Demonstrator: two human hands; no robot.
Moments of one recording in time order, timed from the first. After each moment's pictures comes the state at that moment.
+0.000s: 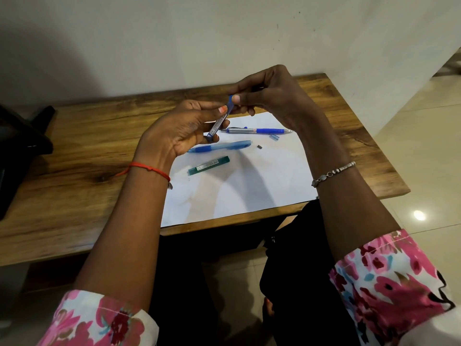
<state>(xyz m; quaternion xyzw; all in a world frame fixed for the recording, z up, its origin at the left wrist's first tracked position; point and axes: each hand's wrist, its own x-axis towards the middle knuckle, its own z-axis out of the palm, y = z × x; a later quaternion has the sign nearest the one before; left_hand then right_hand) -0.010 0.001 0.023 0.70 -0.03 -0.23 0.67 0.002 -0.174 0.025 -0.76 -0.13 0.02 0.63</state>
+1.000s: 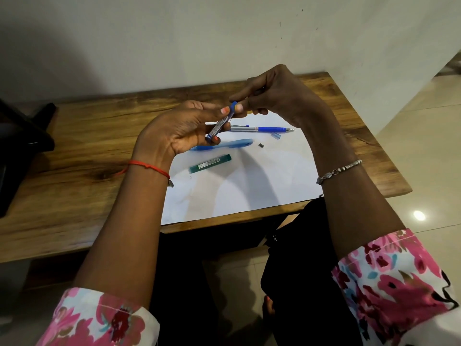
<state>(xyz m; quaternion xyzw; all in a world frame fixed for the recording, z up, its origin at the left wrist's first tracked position) -0.009 0.004 0.022 0.68 -0.03 -0.29 0.67 0.003 -0.182 0.026 -0.80 -0.15 0.06 0.58</state>
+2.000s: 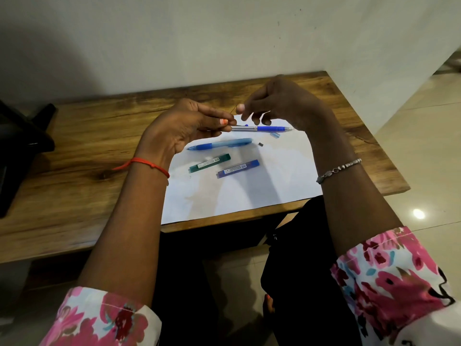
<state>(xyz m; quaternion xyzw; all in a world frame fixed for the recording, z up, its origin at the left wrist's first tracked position) -0.008 0.006 0.023 0.74 -0.04 -0.23 0.63 -0.004 -0.187 0.028 -0.84 -0.05 0.11 0.53</state>
